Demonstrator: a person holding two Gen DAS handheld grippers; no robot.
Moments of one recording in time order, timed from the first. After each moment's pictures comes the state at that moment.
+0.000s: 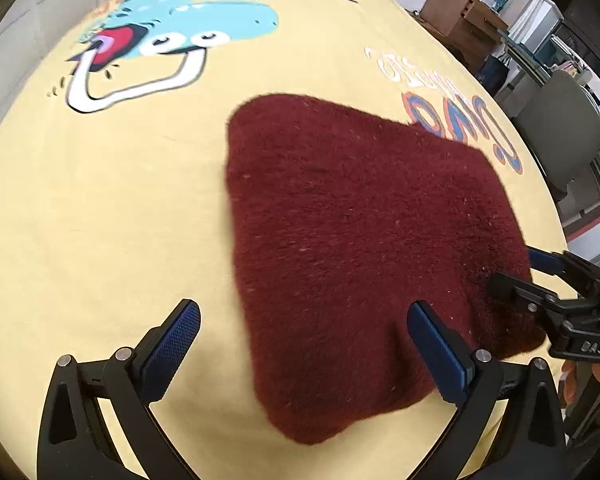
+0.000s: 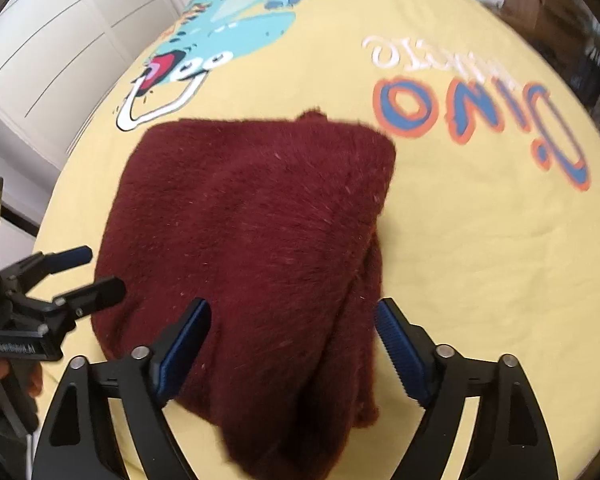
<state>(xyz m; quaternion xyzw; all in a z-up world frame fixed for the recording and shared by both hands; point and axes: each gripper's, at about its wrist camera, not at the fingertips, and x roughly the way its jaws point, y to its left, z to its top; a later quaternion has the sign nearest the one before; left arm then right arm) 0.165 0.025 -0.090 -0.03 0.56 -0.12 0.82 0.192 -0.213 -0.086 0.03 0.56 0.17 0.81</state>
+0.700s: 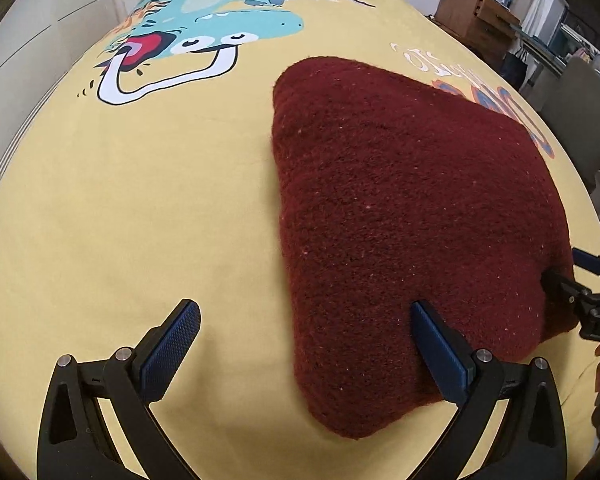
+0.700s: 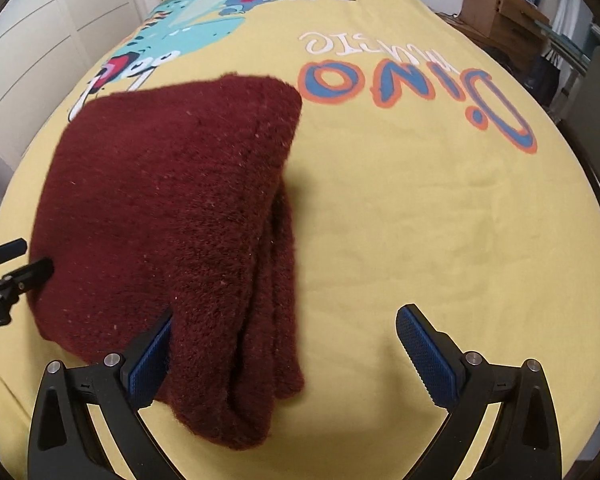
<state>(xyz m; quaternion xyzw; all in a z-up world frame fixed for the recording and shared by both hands) 0.153 0.017 -0.129 0.01 0.53 -0.07 0.84 0.153 -0.255 -0.130 0.00 0.54 0.08 0.84</state>
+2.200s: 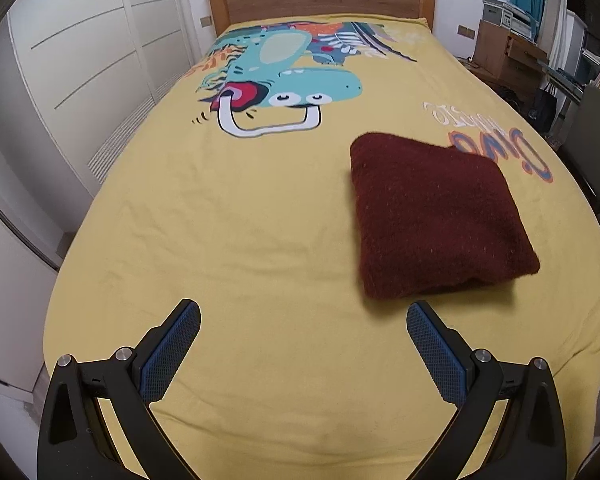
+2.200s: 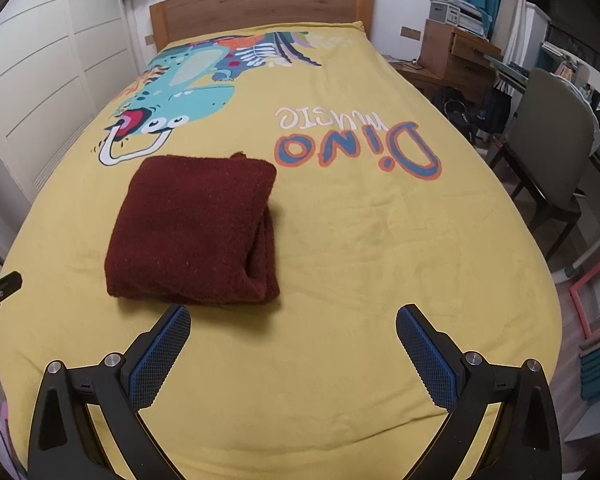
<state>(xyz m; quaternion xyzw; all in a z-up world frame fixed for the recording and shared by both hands) 0.017 0.037 -0.007 0.03 0.47 0.02 0.88 0.013 -0.287 0.013 0.00 0.46 0.04 0.89</state>
